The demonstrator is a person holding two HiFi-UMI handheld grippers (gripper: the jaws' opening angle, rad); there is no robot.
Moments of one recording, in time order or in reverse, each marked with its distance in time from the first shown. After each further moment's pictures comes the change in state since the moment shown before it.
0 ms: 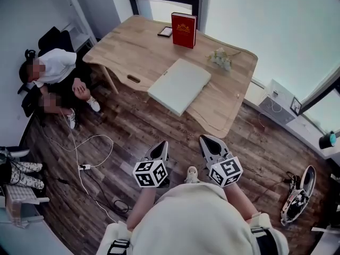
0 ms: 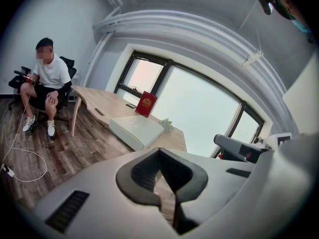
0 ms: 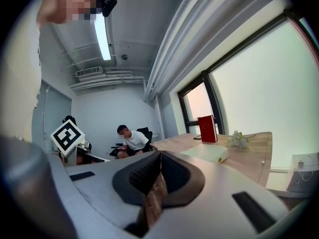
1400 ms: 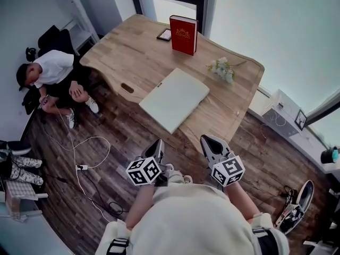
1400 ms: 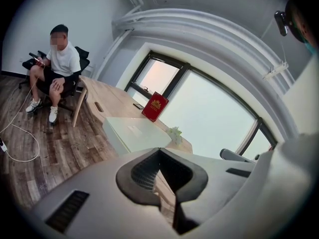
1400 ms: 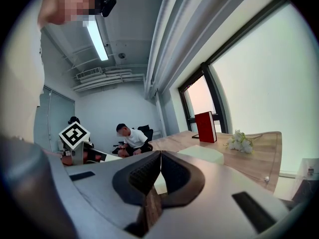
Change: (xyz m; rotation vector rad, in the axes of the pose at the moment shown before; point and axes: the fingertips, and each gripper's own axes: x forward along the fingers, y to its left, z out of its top) left arm 0.113 0.012 0.043 -0.178 -0.054 0.078; right arm 0.060 -0.121 0.018 0.012 0.043 0.080
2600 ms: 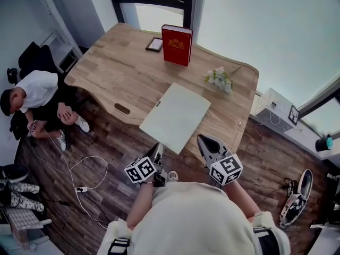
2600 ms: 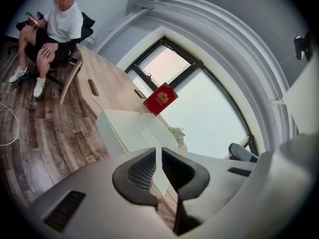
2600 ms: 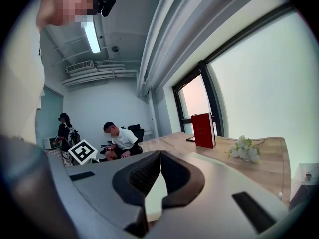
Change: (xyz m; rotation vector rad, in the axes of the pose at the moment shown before) left arm 0.097 0.088 0.037 -0.176 0.131 -0.161; right arm 0.109 -0.015 0.031 -0.010 0.008 -0.107
